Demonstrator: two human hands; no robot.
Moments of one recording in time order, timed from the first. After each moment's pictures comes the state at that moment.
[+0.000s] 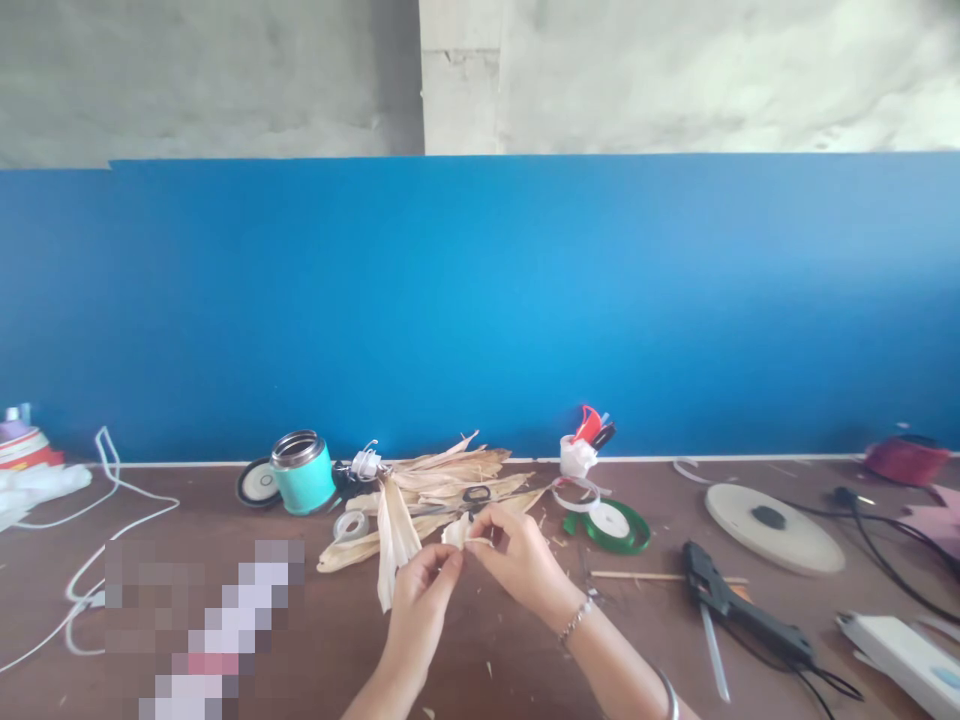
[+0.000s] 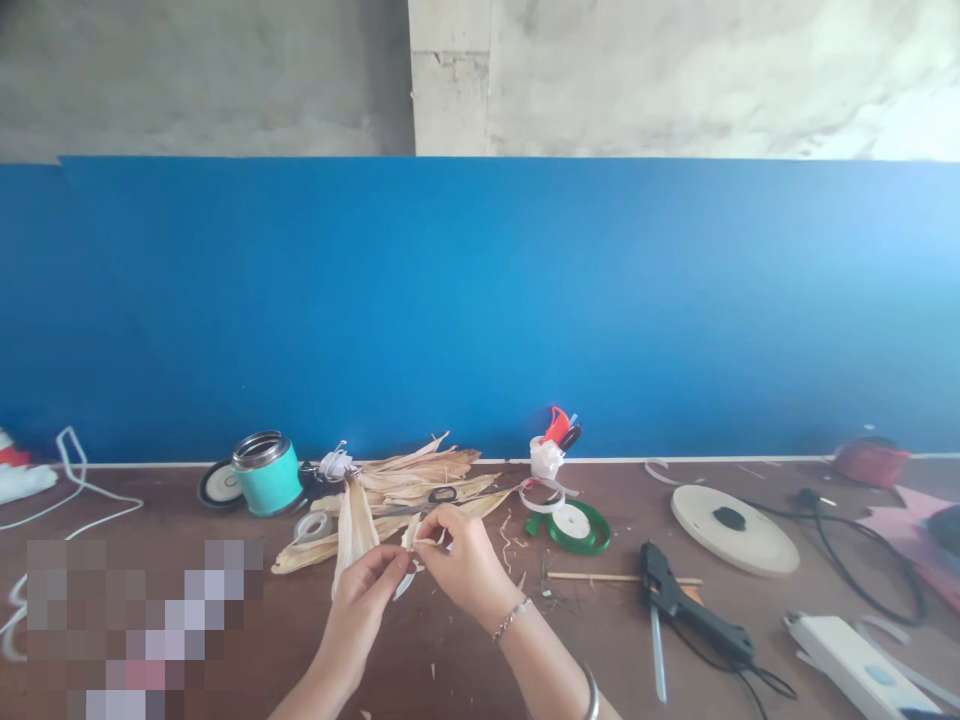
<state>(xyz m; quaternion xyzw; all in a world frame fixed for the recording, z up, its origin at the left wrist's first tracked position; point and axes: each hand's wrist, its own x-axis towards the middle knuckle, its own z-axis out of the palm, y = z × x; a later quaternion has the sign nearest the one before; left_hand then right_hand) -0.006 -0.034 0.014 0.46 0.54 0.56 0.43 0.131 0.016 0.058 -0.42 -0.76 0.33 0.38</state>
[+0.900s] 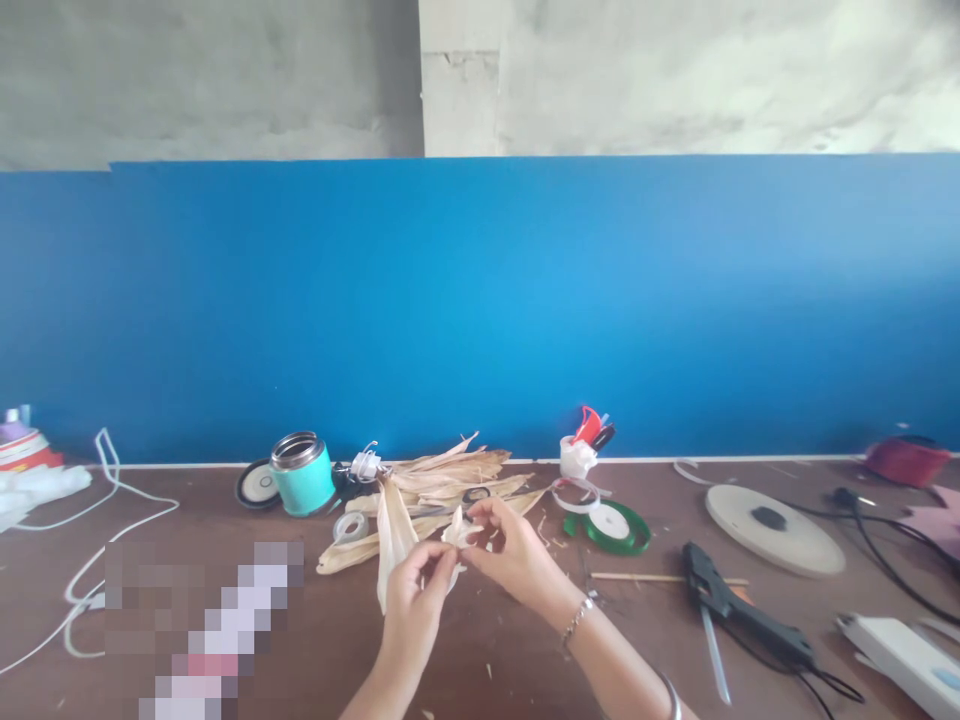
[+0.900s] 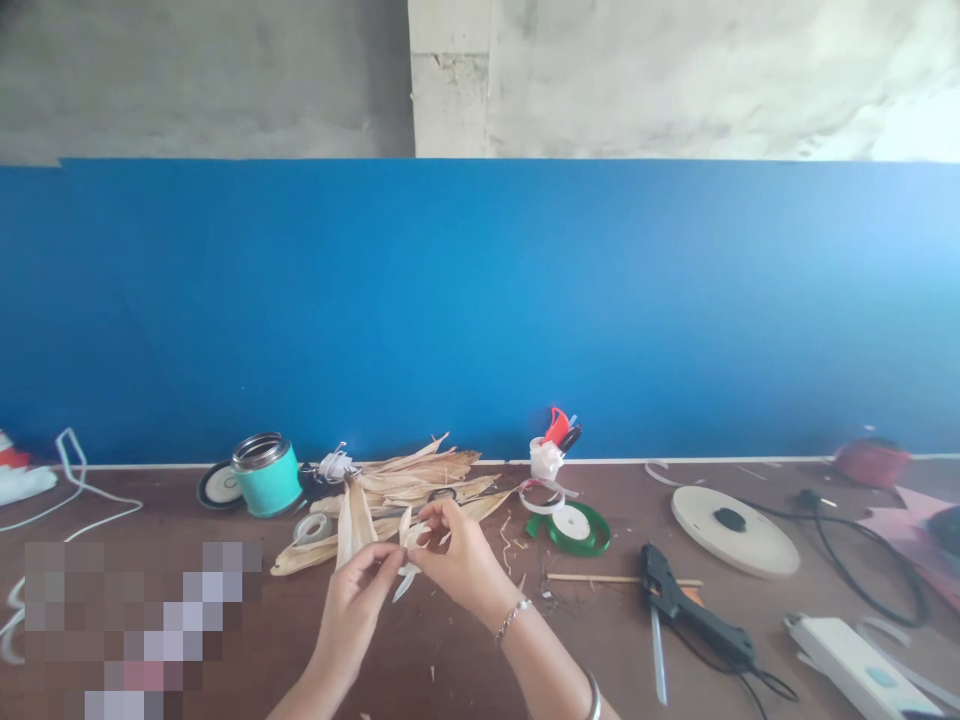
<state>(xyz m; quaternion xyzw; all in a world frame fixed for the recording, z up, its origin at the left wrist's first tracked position) -0.011 -0.034 0.012 0.50 0.56 0.56 0.34 0.129 0.021 0.049 -0.43 -0.70 0.43 0.37</state>
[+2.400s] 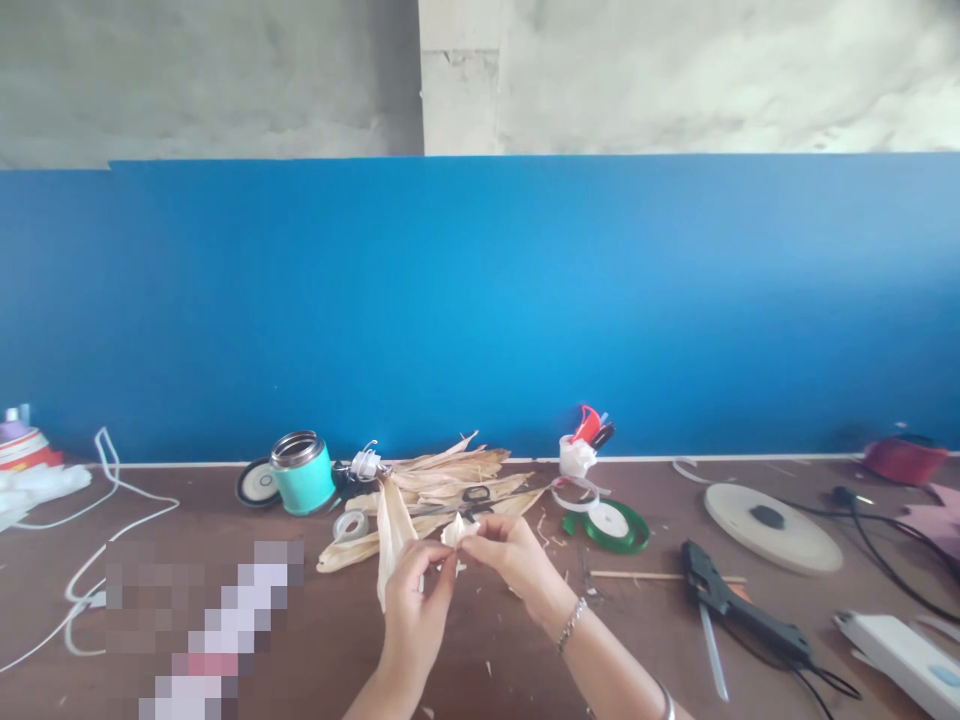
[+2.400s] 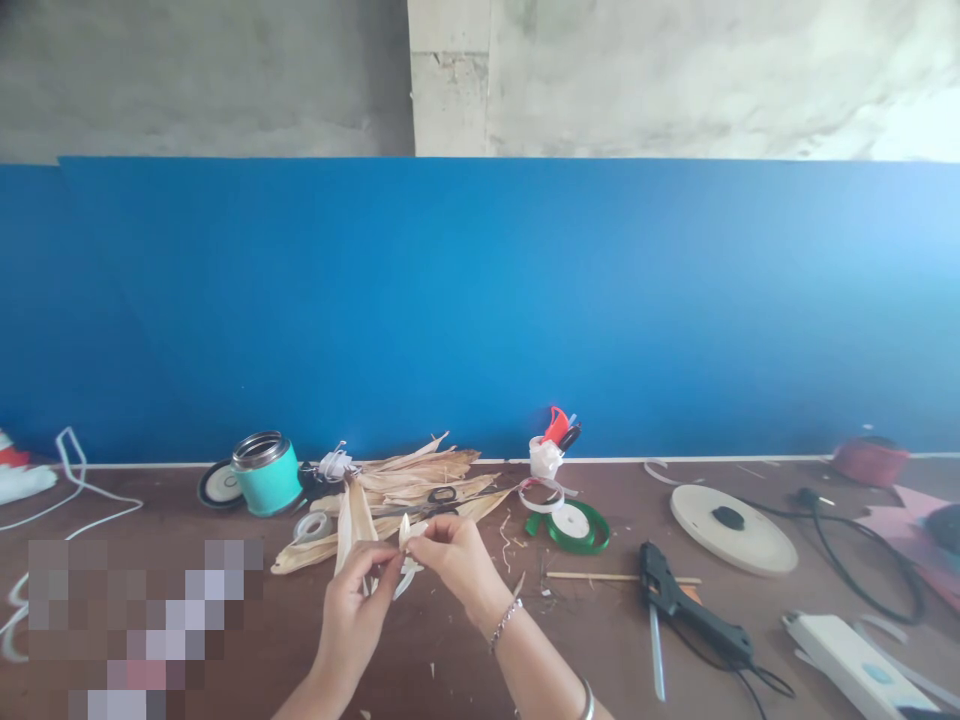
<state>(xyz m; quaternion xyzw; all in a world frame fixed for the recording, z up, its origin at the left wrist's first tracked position) -0.011 -0.034 0.006 0.57 0.56 0.58 0.15 0.122 0.015 0.051 -0.41 -0.58 0.59 0.39</state>
